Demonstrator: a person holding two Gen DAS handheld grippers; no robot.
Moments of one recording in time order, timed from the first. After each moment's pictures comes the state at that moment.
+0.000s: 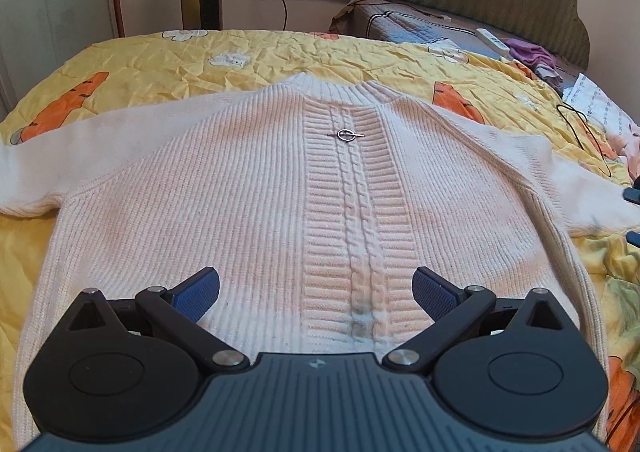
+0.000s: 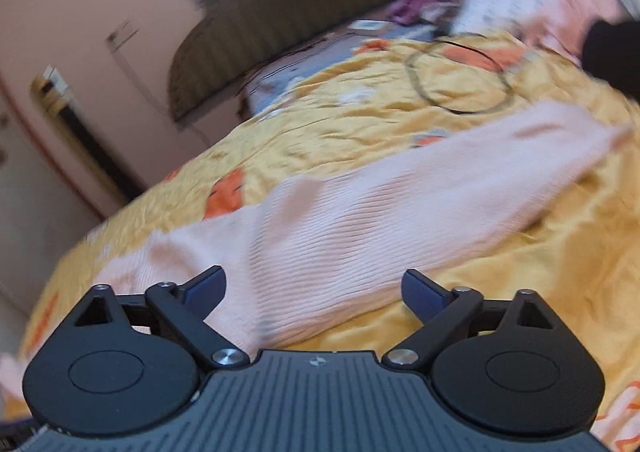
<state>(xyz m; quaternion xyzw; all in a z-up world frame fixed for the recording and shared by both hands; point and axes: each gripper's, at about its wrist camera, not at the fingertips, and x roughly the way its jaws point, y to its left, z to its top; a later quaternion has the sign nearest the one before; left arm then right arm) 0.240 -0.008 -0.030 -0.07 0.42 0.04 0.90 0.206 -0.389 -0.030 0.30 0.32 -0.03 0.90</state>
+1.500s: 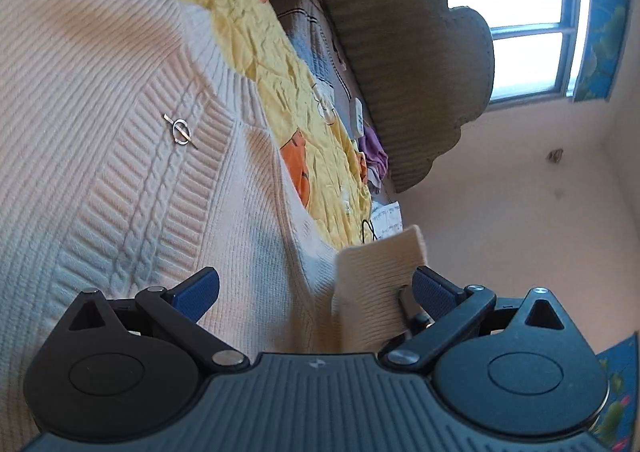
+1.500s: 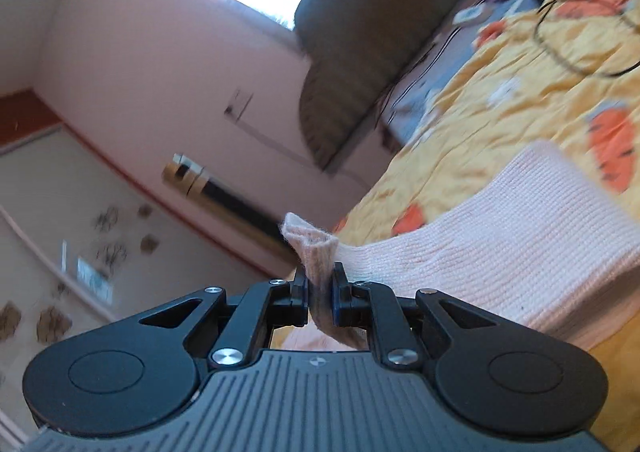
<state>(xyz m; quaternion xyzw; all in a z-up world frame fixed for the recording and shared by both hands) 0.342 0.036 -0.083 -0.54 0.36 -0.20 0.74 0.260 -0.330 -0.023 0.44 0.22 0.19 0.85</state>
